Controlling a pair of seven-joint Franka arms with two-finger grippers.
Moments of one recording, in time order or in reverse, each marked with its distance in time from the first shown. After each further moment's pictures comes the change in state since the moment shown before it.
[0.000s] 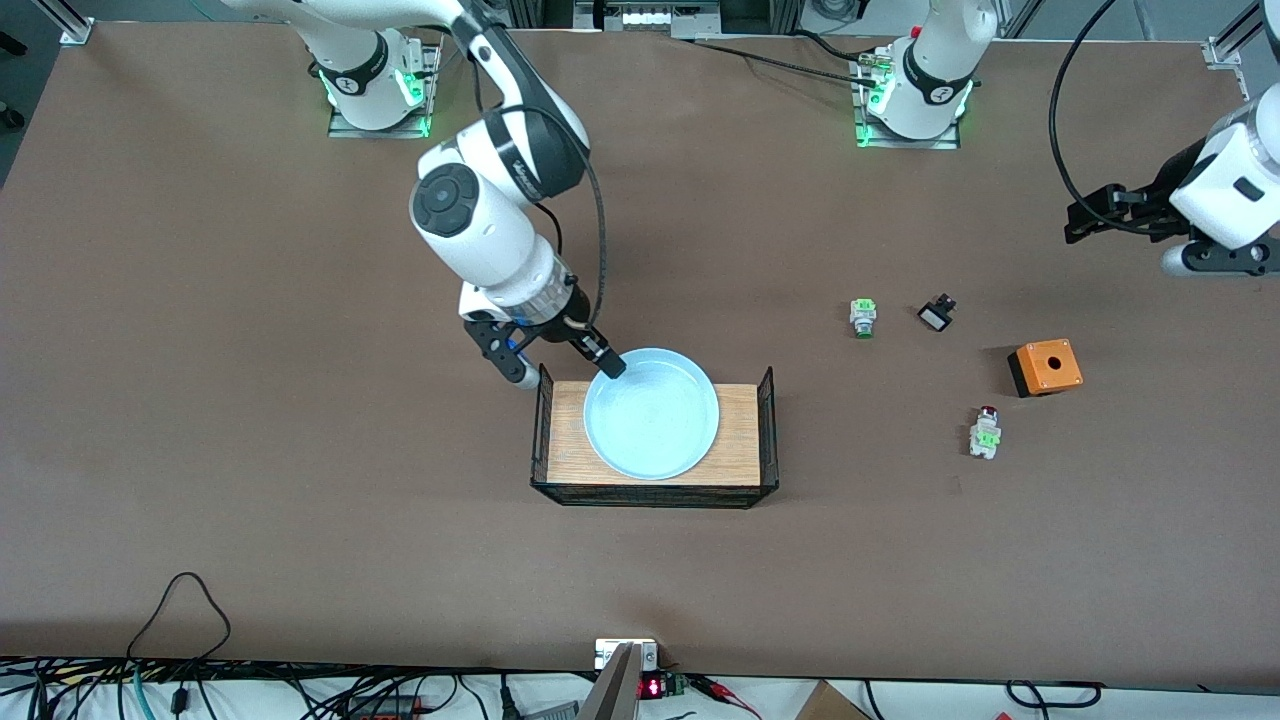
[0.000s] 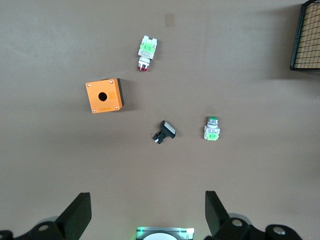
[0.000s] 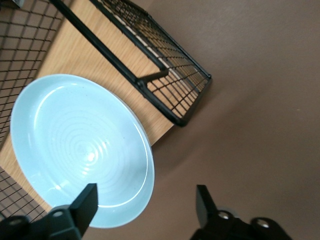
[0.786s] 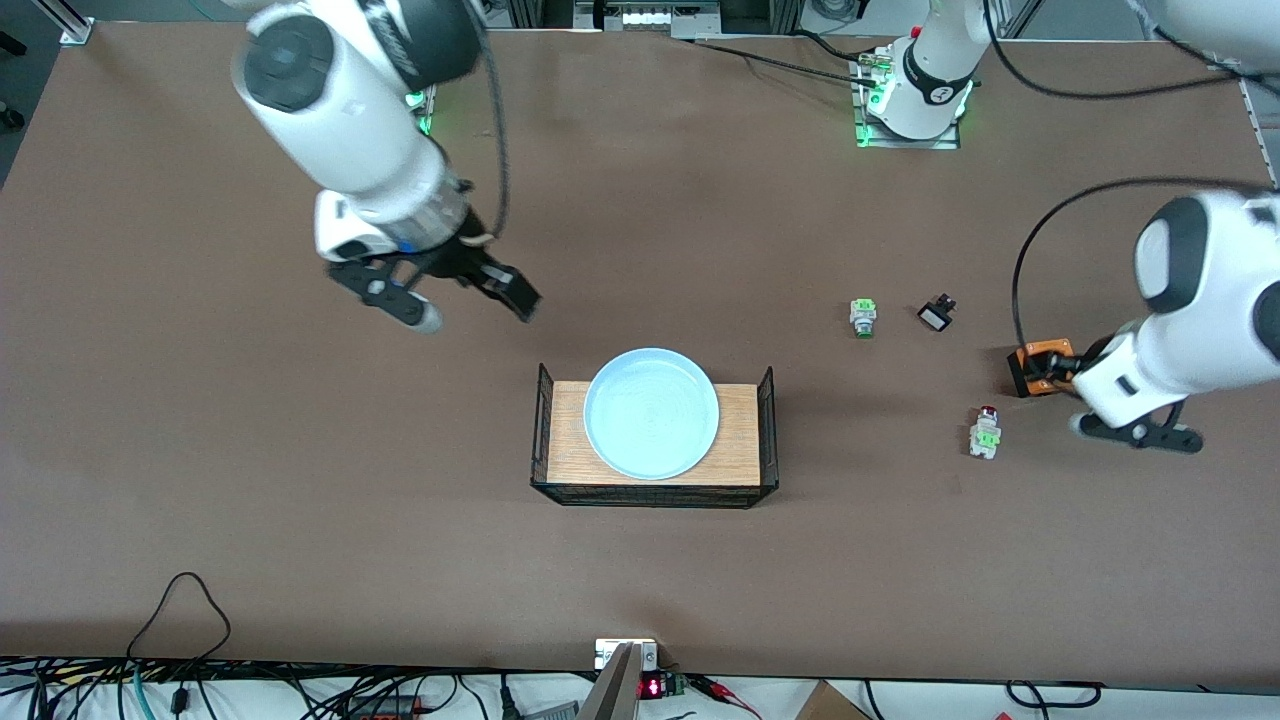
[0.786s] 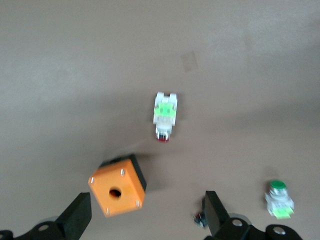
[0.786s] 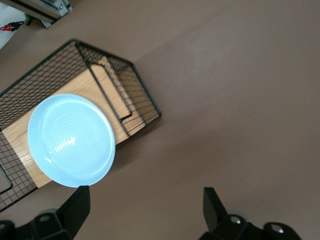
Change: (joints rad) left arm 0.033 0.434 -0.012 0.060 0.115 0.413 0.197; right arm -0.070 -0.234 -0.054 0.074 -0.214 -0.413 -0.257
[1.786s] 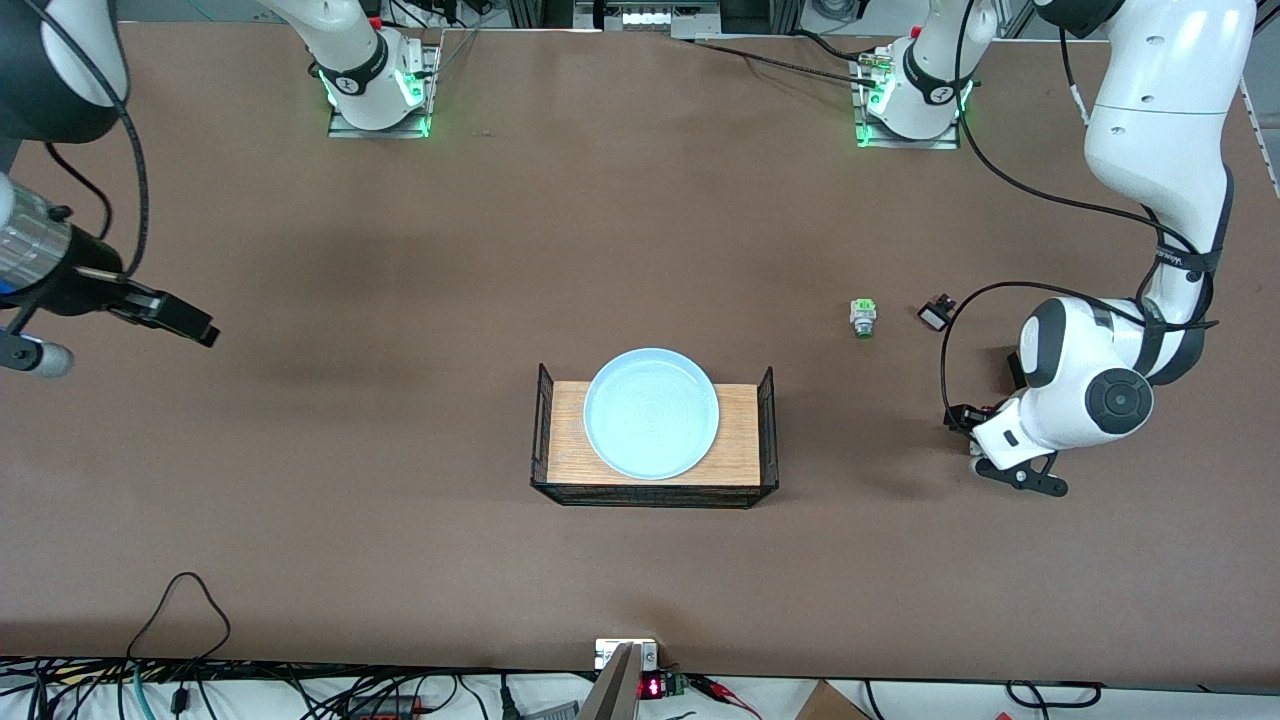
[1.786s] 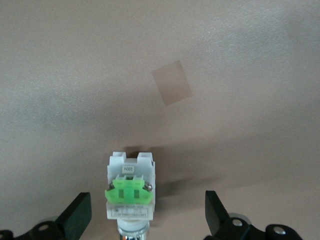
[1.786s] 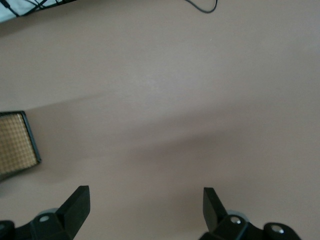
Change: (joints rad) left arm -0.008 0.268 -0.004 -0.048 0.000 0.339 0.030; right arm -0.533 -0.063 0.078 -0.006 -0.132 -0.147 -0.718
